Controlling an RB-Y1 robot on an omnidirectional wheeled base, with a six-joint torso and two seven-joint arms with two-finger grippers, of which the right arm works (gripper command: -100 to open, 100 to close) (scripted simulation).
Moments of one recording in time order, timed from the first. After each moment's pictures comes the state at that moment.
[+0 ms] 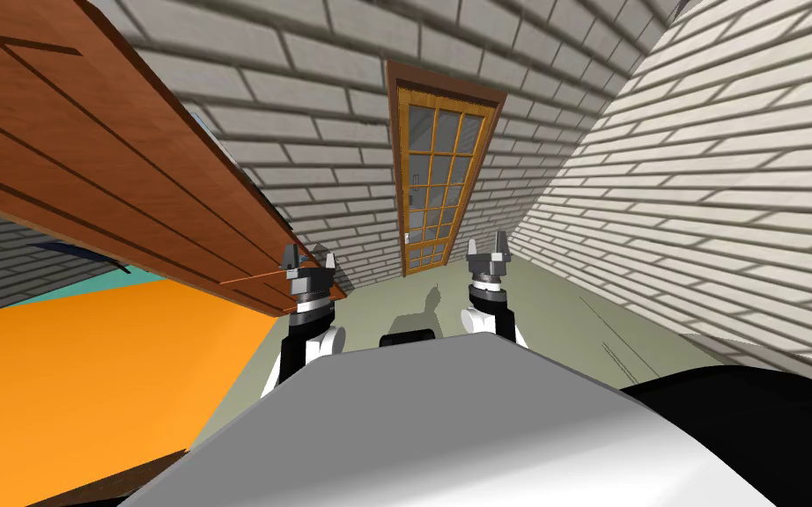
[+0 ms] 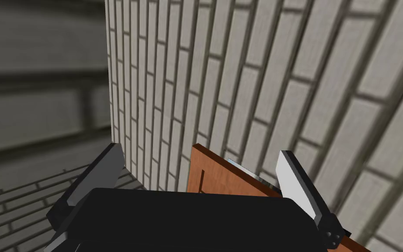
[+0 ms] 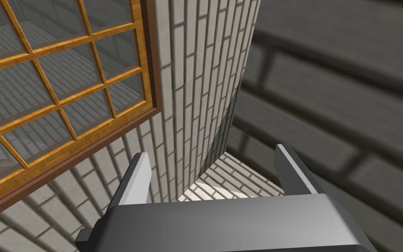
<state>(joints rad) 0.49 0.01 0.01 -2.29 -0.05 -0.57 -0.13</state>
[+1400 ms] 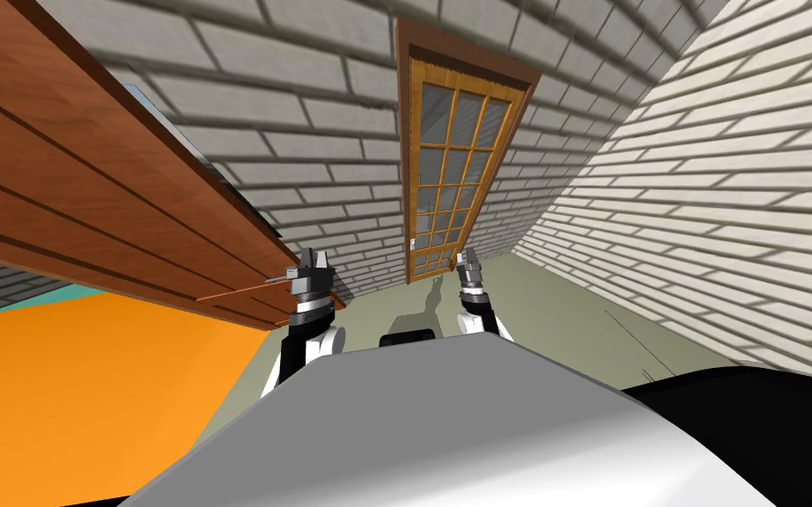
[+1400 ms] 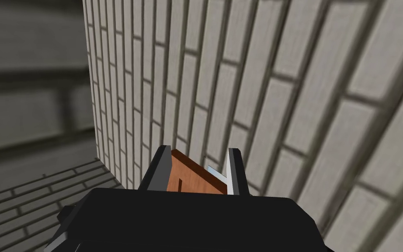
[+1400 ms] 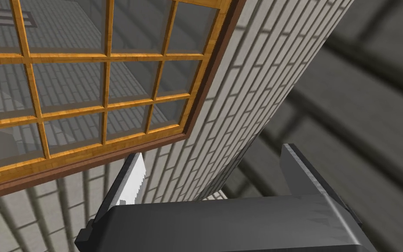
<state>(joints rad) 0.45 -0.08 0.02 -2.03 -0.01 -0.65 0.13</state>
